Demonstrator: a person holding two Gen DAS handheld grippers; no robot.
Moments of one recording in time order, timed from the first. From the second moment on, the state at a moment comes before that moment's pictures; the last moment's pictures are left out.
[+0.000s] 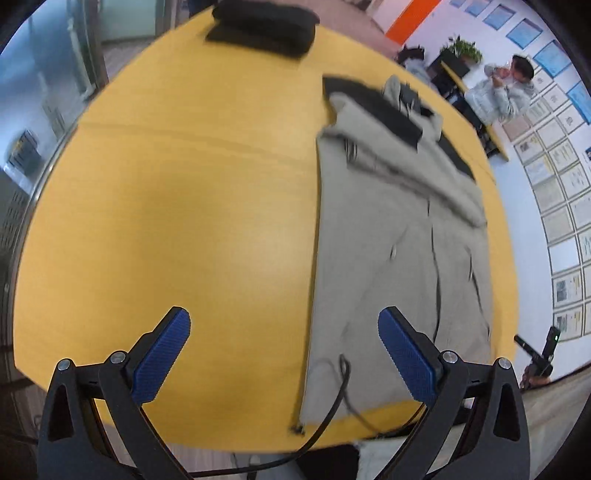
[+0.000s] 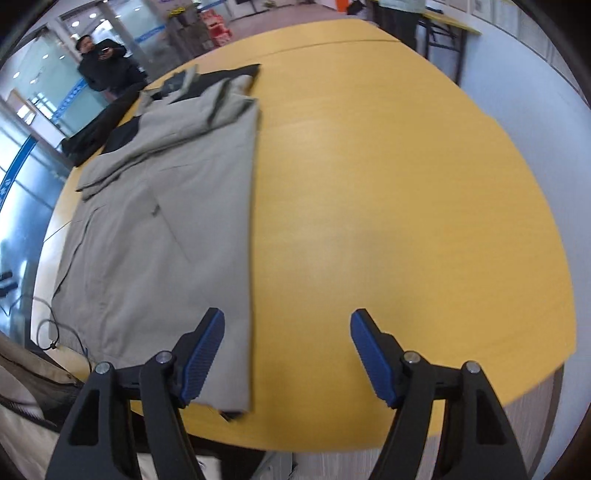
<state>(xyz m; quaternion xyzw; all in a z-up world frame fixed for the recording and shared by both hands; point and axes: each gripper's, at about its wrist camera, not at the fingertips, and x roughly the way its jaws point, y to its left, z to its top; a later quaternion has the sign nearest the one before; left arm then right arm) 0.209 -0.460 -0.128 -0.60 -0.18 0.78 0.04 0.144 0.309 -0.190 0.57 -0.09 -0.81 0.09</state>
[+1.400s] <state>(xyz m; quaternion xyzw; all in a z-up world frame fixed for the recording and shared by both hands) 0.226 -0.376 -0.246 -0.66 -0.28 0.69 0.12 0.146 0.250 -0.260 0.58 -0.10 -0.76 0.28</state>
